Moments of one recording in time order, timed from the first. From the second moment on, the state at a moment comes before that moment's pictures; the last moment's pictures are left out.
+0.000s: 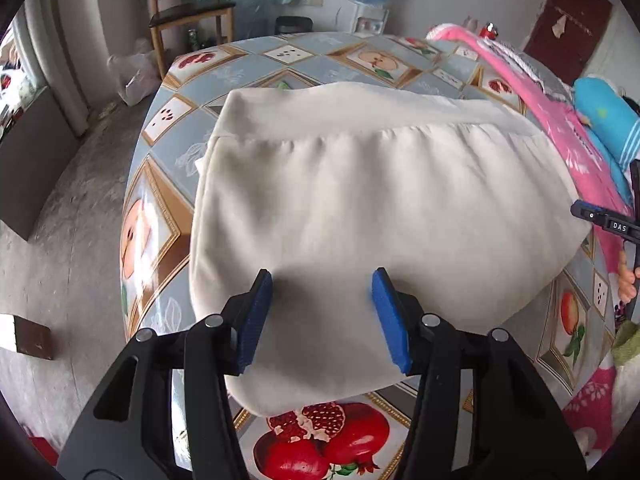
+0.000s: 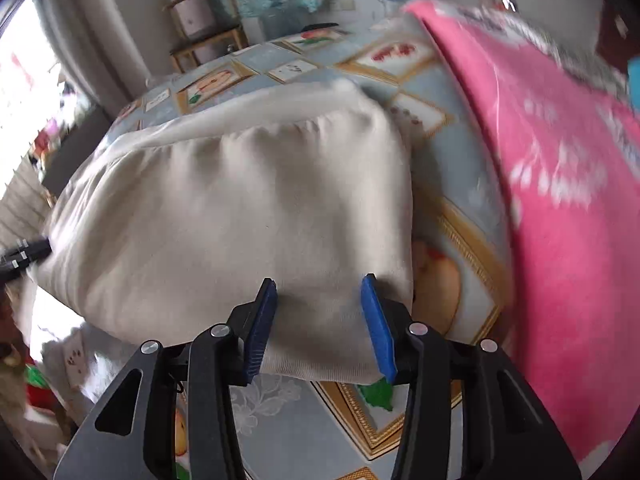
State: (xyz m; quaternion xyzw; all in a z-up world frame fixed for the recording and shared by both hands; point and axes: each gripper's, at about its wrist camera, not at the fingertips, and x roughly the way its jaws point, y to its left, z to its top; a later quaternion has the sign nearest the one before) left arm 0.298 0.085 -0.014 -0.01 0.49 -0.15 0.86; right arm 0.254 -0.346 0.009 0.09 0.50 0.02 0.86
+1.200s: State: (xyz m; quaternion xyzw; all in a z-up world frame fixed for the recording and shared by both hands) left arm 0.255 0.052 0.000 0.01 0.44 -0.08 0.90; right arm 0.231 -0.125 0.016 -0.05 0.47 0.07 0.88
